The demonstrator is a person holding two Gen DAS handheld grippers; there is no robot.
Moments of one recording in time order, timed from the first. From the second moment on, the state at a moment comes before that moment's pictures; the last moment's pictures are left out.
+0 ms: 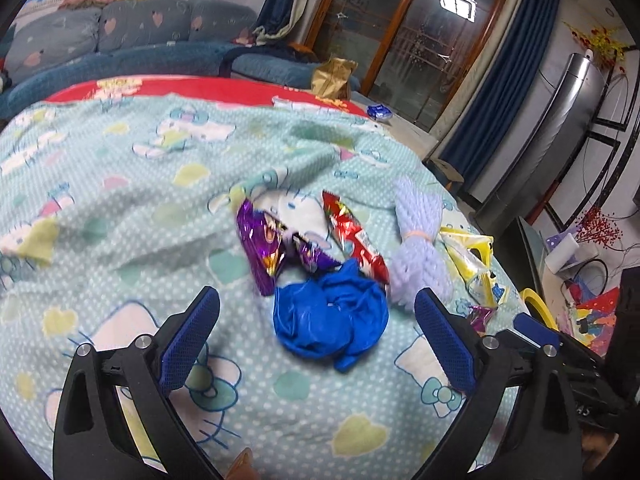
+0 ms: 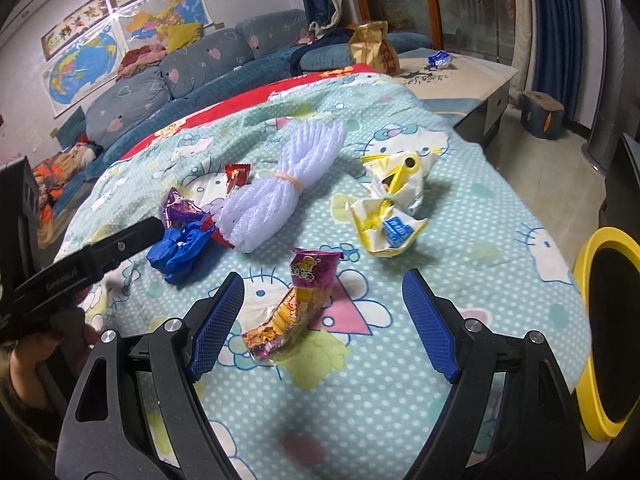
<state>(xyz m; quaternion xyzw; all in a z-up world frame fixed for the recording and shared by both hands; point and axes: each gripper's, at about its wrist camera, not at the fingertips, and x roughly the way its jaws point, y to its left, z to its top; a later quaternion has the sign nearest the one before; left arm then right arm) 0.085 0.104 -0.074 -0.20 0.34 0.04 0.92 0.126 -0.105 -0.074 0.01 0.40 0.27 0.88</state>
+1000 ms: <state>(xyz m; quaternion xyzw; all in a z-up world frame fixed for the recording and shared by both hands) 0.083 0.089 -0.094 -0.21 0.38 0.00 0.90 0.126 -0.099 -0.092 0.02 0.44 0.31 0.84</state>
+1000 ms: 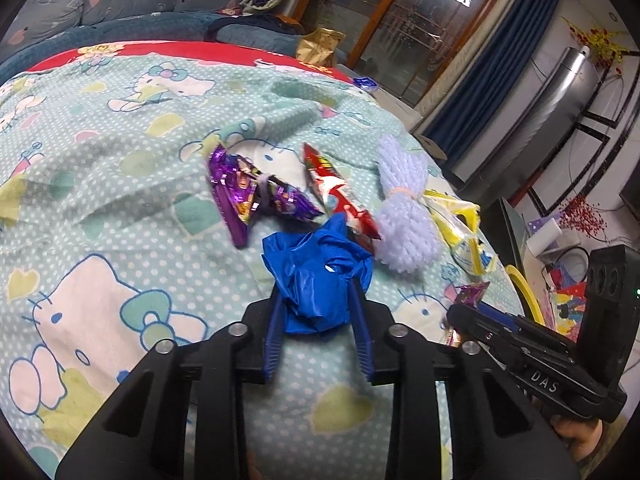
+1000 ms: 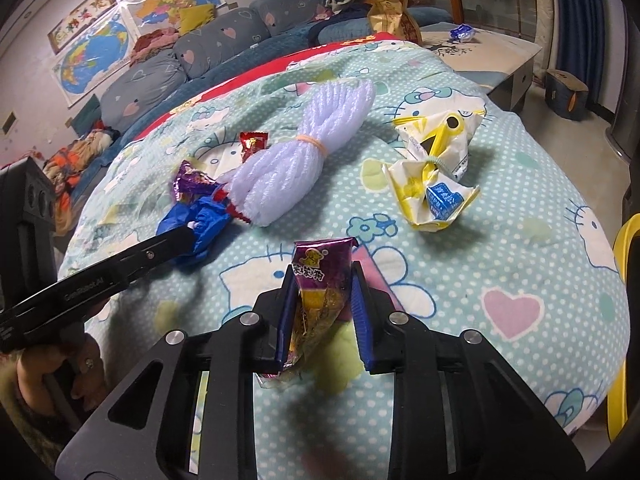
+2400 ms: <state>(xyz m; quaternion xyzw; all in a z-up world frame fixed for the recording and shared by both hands) 0.089 -0.015 -0.011 -0.13 0.31 -0.14 0.93 0.132 -0.213 -0.034 0.06 0.36 0.24 0.90</state>
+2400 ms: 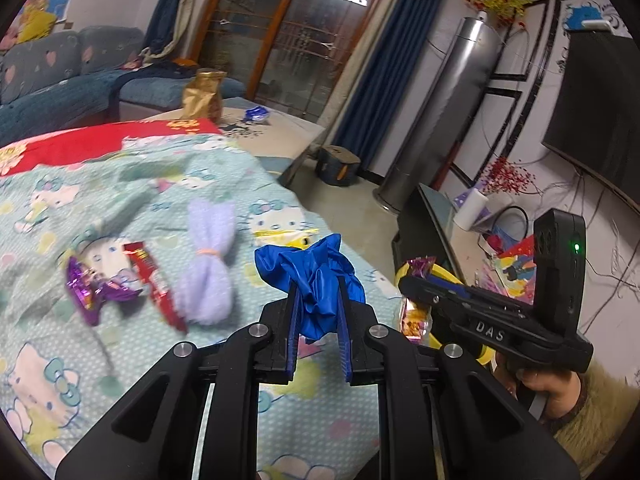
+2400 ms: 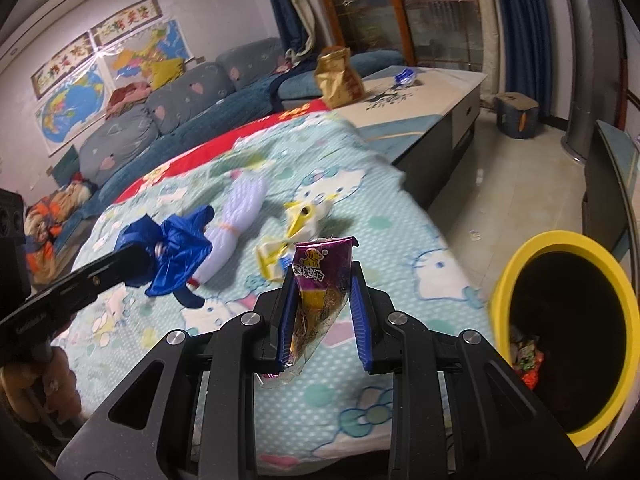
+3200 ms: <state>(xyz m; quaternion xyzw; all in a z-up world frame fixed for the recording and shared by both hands) 0.109 -0.083 -0.005 -0.09 0.31 -0.21 0.92 0.150 -0.291 -0.021 0.09 0.33 0.14 0.93</state>
